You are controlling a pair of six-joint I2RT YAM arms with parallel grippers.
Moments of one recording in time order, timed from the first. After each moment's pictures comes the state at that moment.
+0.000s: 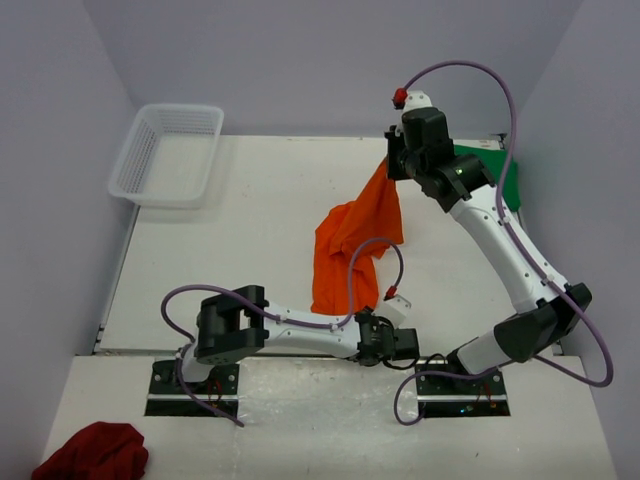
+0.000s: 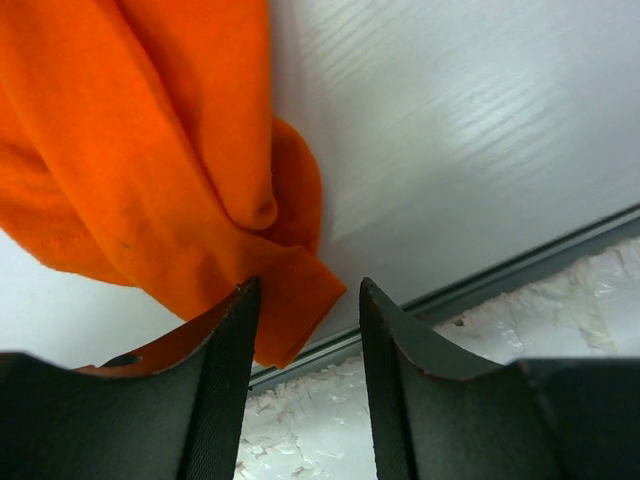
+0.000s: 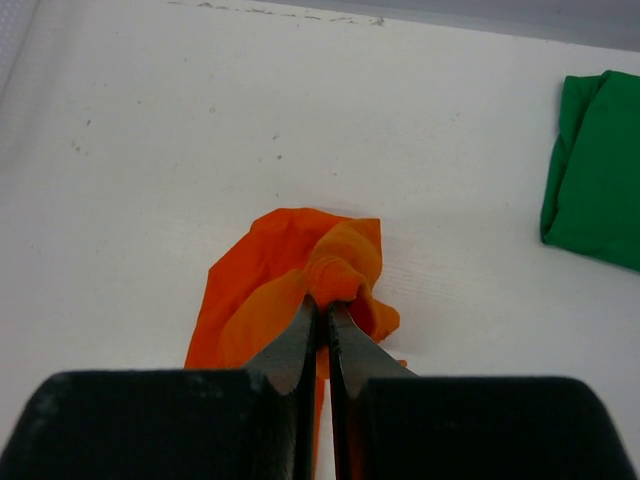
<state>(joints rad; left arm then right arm) -1.50 2.01 1.42 -0.77 -0.52 -0.83 0.49 1.51 1.70 -0.75 0.24 0.22</state>
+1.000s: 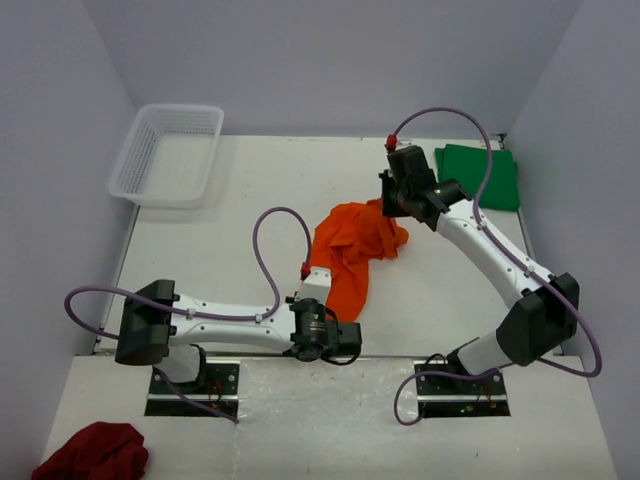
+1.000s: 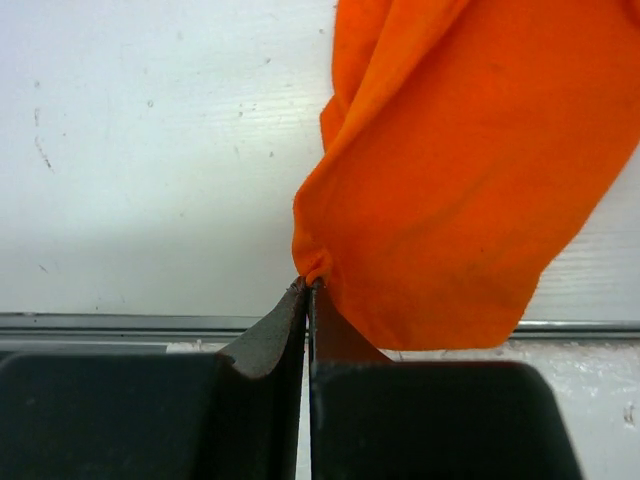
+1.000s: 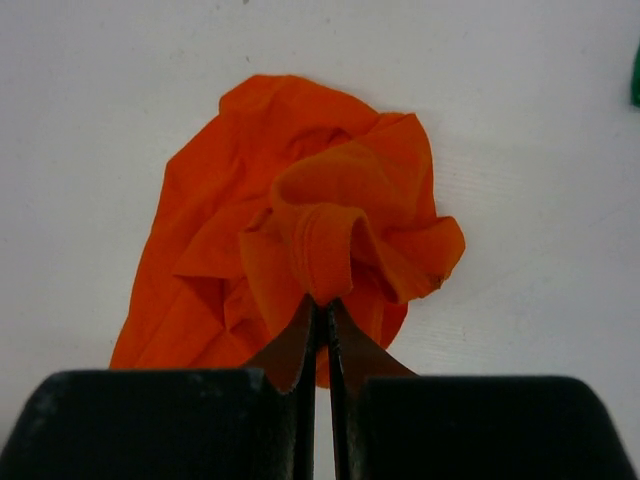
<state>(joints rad) -1.49 1.58 1.19 -1.24 -0.76 -1.38 0.48 1.48 1.40 -0.70 0.19 0.33</state>
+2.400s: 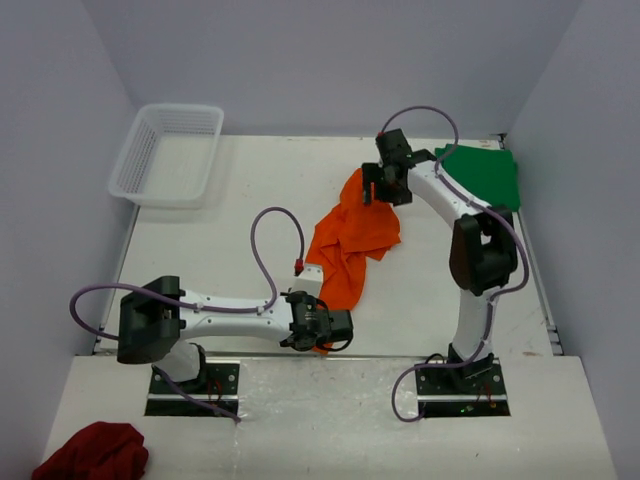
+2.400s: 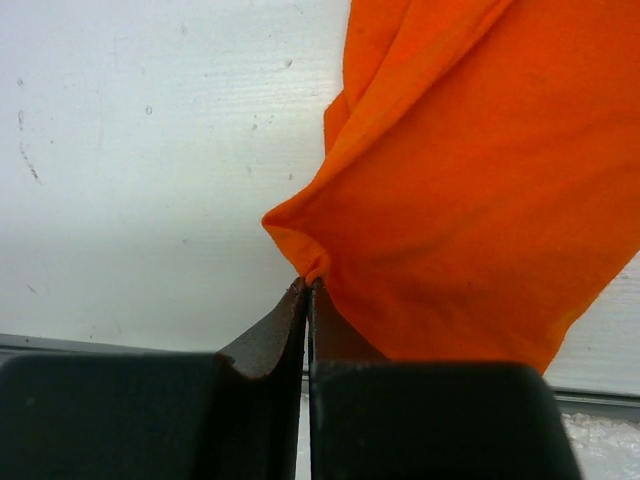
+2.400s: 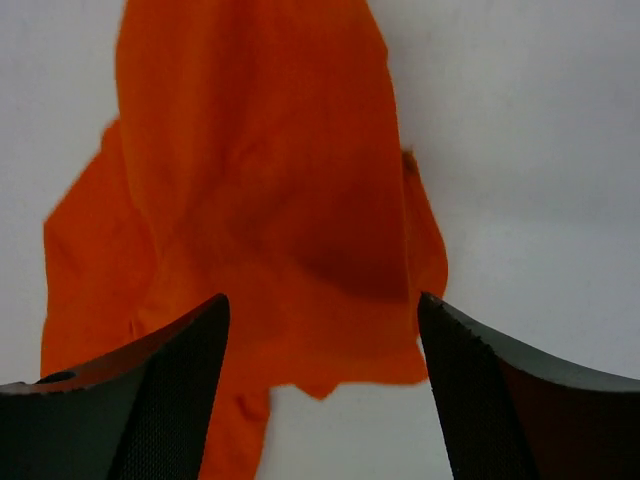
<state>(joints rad) -1.38 1.58 1.03 -1.08 -0.73 -1.29 0.35 2.04 1.76 -0.76 0.08 0.29</state>
